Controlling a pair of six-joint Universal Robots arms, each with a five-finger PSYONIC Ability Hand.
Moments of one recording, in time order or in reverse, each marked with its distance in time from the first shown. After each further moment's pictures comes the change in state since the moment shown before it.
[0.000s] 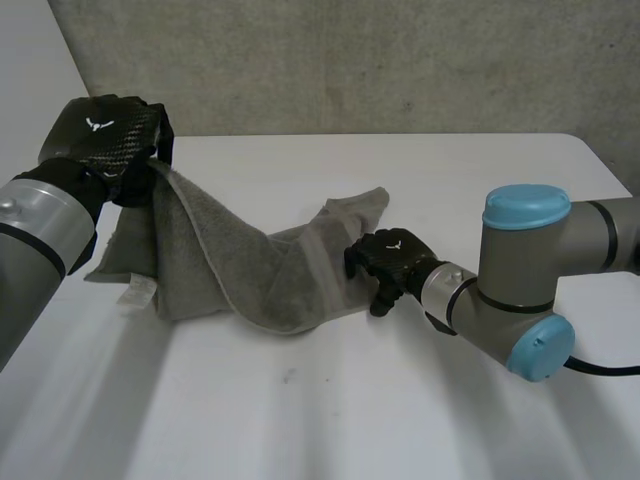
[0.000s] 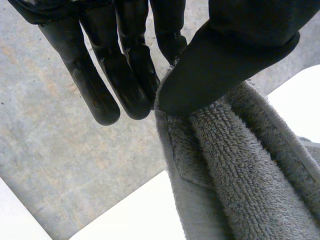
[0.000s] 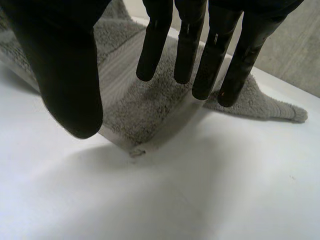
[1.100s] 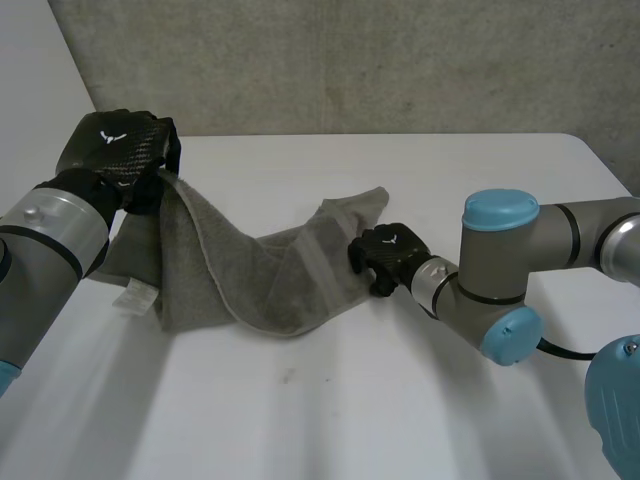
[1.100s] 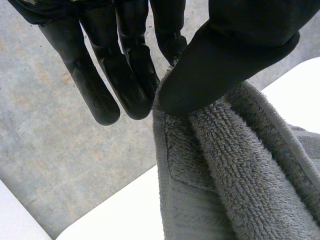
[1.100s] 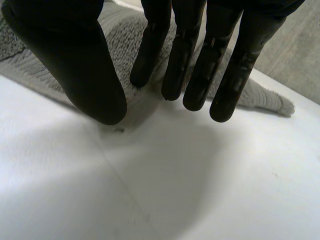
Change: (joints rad) left arm 0.001 -0.061 -0.001 0.035 0.000 0.000; right arm 0.006 0.163 -0.185 -0.010 0.048 -0.046; left_hand 0.000 0.000 0.000 0.000 0.000; right_hand 0.408 0.350 0.351 0.349 0.344
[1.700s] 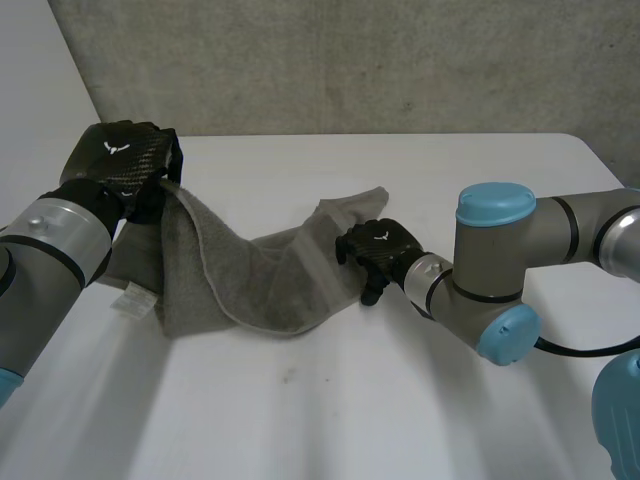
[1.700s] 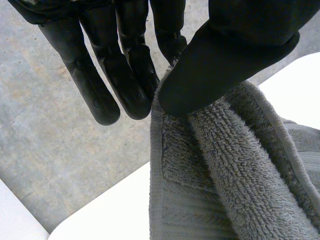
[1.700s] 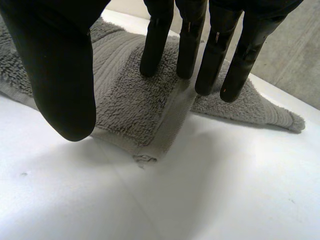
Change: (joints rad) left arm 0.001 -0.001 -0.027 0.007 0.002 0.000; right arm 0.029 -0.038 0.005 0.024 0.000 0.035; left_hand 0.000 0.000 0.000 0.000 0.000; right_hand -0.477 -0.407 -0.410 -0.407 -0.397
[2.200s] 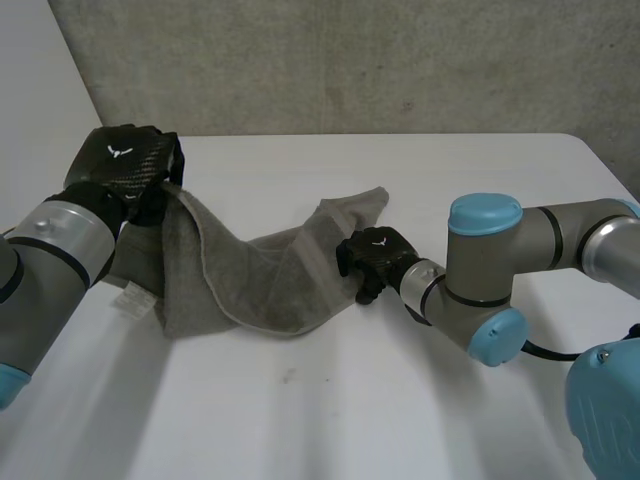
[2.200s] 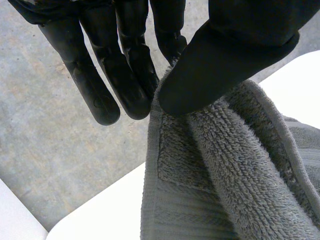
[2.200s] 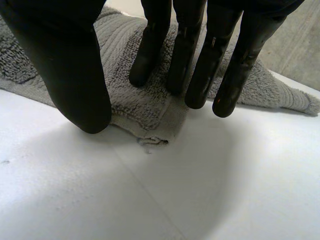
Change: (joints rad) left arm 0.001 -0.019 -0.003 0.016 -0.001 0.000; right arm -0.001 0.083 -0.062 -0.016 -0.005 0.059; left_hand 0.000 0.000 0.000 0.000 0.000; right_hand 0.267 0.225 0.229 0.226 0.215
